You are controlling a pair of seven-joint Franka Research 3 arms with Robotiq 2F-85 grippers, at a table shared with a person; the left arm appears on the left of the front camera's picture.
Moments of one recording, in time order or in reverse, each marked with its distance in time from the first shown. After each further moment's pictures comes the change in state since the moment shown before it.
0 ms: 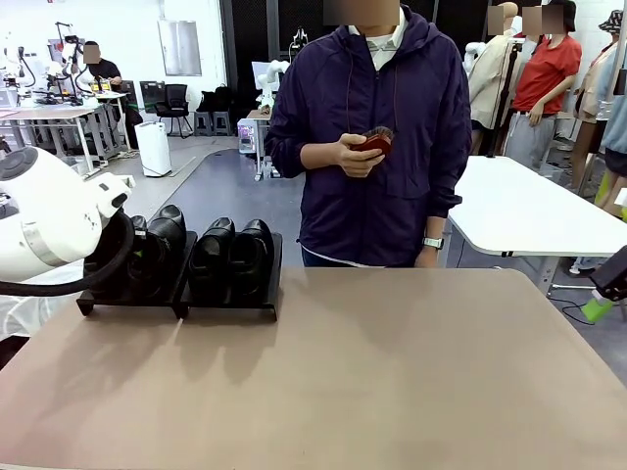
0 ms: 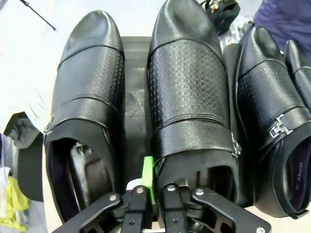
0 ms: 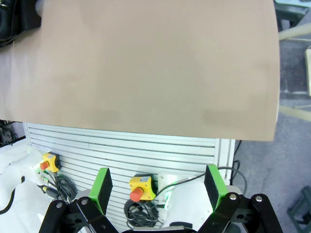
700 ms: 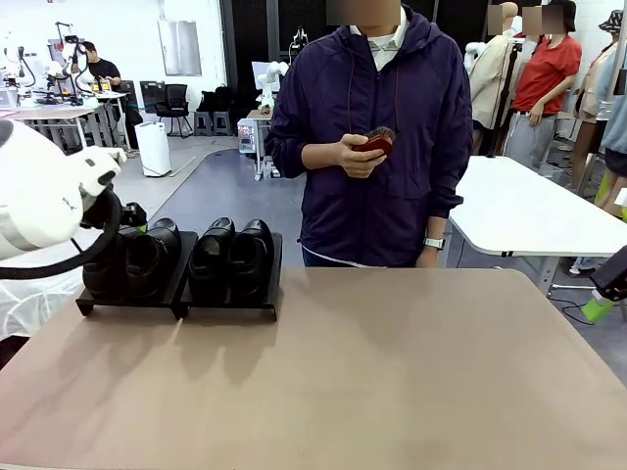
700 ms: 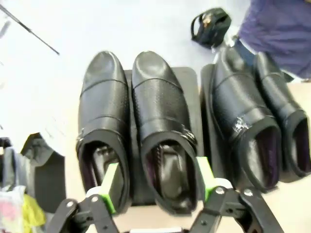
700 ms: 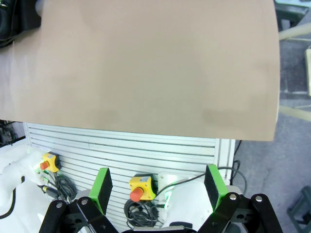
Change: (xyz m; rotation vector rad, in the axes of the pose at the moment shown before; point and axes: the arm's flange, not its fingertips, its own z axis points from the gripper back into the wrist) left arm 0.018 -0.014 0.082 -0.005 -0.082 -0.094; right arm 0.000 0.000 0.000 0.000 0.000 0.000
